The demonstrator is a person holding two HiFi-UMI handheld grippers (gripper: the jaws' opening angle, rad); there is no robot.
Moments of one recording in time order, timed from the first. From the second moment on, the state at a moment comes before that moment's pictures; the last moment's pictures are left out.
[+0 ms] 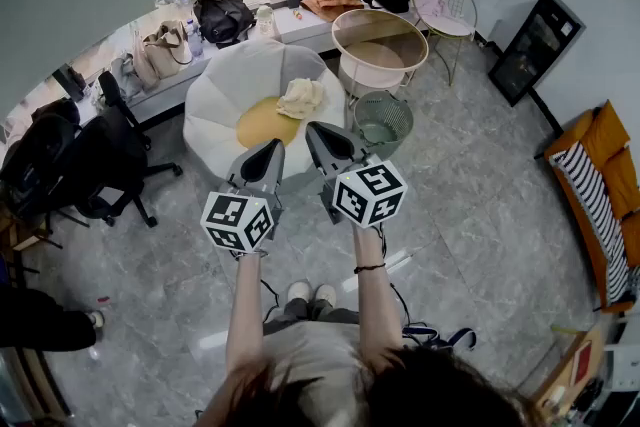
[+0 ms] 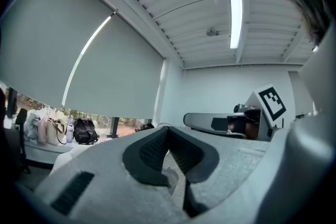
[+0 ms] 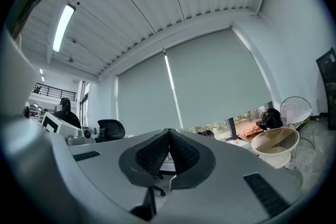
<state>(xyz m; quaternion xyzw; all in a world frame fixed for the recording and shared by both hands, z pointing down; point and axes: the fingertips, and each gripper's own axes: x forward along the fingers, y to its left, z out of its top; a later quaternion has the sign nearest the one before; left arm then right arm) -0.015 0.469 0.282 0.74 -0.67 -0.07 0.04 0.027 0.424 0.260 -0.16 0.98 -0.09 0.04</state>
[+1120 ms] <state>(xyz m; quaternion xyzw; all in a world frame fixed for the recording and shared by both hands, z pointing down) 0.001 0.451 0.299 0.73 -0.68 -0.06 0.06 0.058 0.390 0.281 -0.17 0.98 -0.09 0.03</state>
